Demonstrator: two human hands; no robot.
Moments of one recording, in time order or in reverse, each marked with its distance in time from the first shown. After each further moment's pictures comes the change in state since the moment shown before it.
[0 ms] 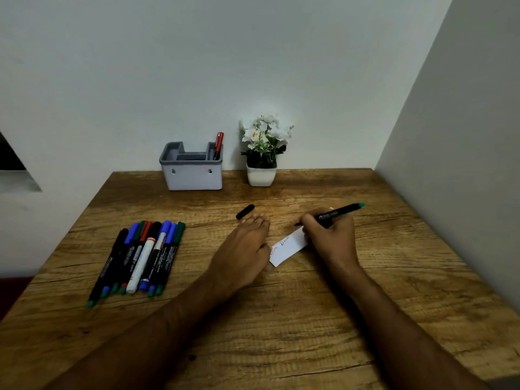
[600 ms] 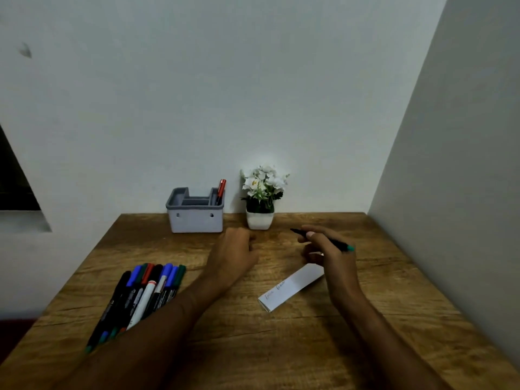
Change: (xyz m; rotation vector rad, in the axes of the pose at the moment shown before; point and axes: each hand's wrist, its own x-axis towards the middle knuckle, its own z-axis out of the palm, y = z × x) left_hand 0.051 -0.009 -0.047 0.003 0.261 -0.170; right_hand 0.017 -0.037 -0.016 0.355 -0.089 -0.073
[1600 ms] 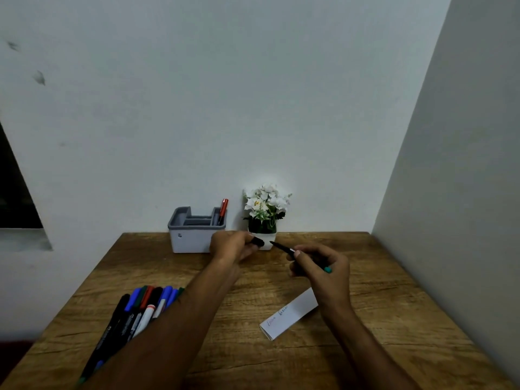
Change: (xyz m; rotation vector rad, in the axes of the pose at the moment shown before) left_hand 0.049 0.011 -0.012 -1.315 0.178 -0.747; right_hand 0.011 0.009 0.020 0.026 -0.028 -0.175
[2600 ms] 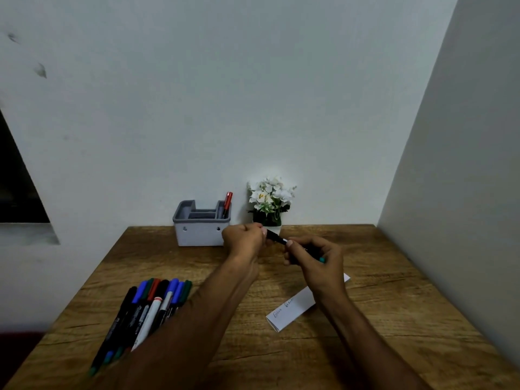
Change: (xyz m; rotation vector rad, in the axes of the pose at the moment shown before) left_hand -0.016 -0.009 0.018 -0.024 0.087 0.083; right_hand 0.005 0.014 0.015 0.011 -0.075 -0.001
